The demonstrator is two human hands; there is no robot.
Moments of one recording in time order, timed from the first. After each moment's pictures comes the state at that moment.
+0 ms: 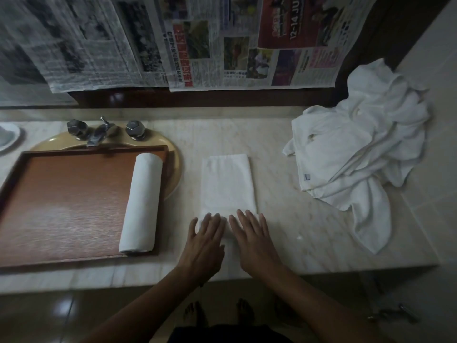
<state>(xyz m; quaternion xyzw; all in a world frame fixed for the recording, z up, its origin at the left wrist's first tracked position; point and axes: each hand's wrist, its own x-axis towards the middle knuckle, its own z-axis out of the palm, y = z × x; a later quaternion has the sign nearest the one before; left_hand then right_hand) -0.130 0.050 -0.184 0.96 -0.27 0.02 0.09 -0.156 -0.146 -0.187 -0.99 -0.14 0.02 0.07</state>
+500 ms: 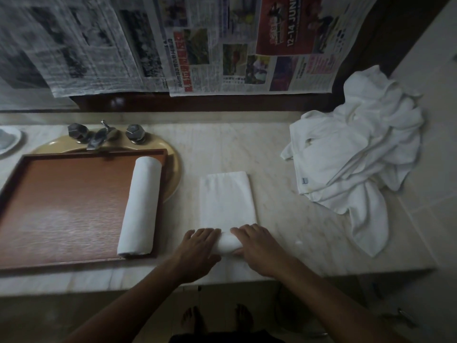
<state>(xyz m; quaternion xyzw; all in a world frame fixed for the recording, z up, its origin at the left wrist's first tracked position) -0.115 0.072 -0.173 0.93 -0.32 -0.14 0.15 -0.141 -0.167 -0.165 -0.97 -0.18 0.13 0.13</state>
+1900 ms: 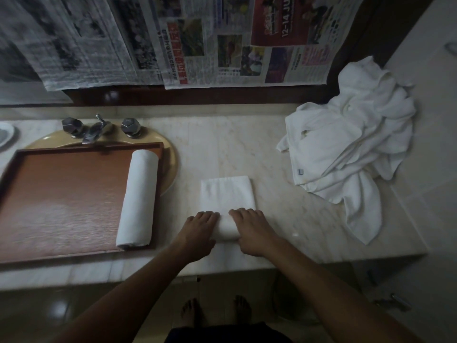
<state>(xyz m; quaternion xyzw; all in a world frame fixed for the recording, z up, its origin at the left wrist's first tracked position) -0.099 0.055 -0.169 0.94 -0.29 -0.14 0.10 -0.128 -0.154 -0.143 -0.97 -0.14 0.16 0.07</state>
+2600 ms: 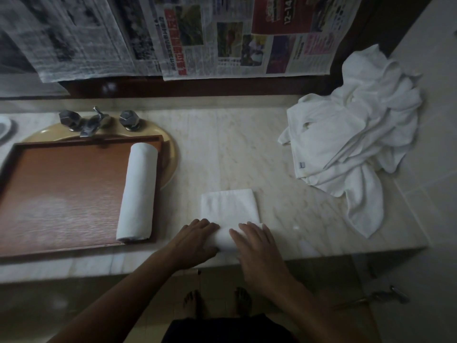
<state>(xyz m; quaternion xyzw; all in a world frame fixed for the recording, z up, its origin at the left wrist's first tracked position) -0.120 0.074 -0.158 0.91 -0.30 -0.22 0.18 -0.218 -0.145 -0.147 -0.99 -0.12 0.04 0.11</state>
